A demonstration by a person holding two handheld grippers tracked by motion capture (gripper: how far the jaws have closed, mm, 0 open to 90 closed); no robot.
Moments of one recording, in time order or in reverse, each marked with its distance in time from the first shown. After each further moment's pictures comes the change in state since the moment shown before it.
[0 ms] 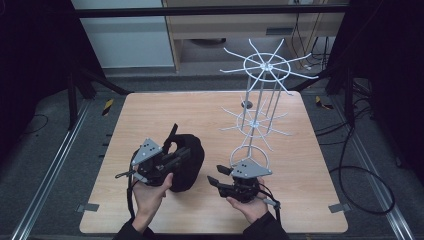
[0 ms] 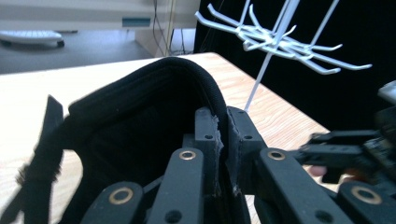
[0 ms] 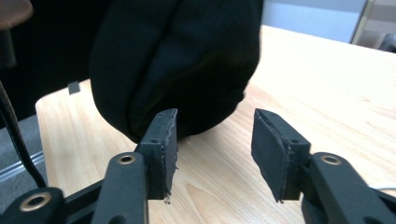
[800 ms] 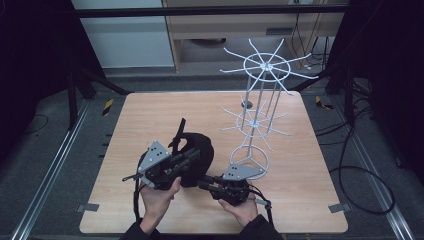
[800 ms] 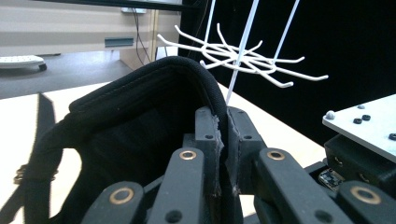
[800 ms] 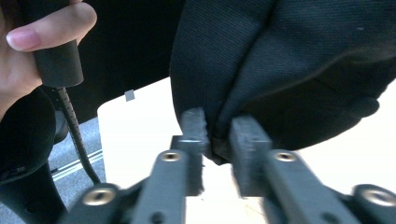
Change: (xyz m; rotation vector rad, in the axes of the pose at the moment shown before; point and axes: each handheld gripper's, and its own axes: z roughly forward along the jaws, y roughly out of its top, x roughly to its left) left arm -0.019 0.000 0.007 -0.059 -0.060 0.037; right arm 0.011 0.000 0.014 -0.045 0.201 0.037
